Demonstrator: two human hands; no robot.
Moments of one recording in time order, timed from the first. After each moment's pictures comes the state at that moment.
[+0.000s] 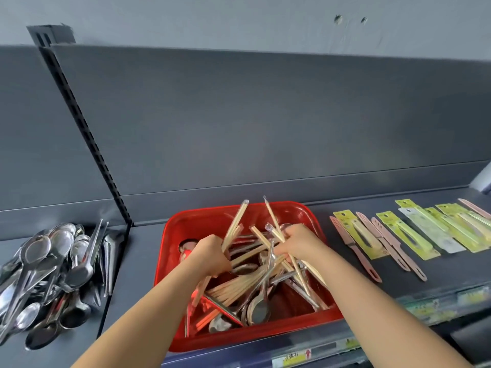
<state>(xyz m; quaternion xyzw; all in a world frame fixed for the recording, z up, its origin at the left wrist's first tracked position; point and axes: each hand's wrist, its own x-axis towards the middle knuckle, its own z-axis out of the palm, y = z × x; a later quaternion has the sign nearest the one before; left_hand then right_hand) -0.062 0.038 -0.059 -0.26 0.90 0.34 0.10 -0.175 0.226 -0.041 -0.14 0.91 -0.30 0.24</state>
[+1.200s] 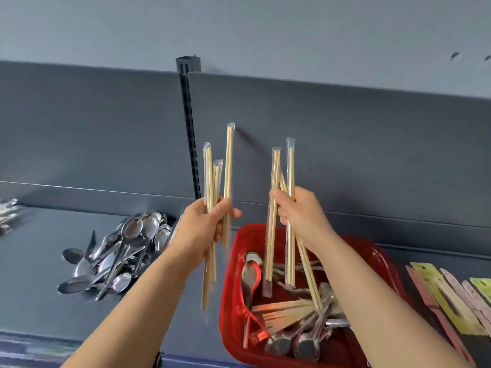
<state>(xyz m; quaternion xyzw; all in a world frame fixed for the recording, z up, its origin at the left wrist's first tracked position) 0.025 -0.046 0.032 -0.25 0.62 0.68 -0.30 -0.116 0.084 0.057 -0.29 0.71 -0.62 0.20</state>
